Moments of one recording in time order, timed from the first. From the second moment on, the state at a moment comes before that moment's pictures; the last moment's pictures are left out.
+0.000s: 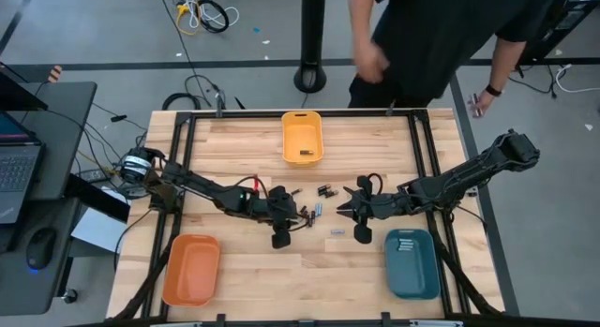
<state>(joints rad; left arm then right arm) -0.20 1.71 0.91 0.02 -0.15 -0.30 0.33 1.23 0.63 -0.04 0.34 0.37</state>
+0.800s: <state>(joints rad) -0.18 1.71 0.94 -0.10 -0.16 -0.31 0.29 1.23 0.63 0.01 0.31 0.32</state>
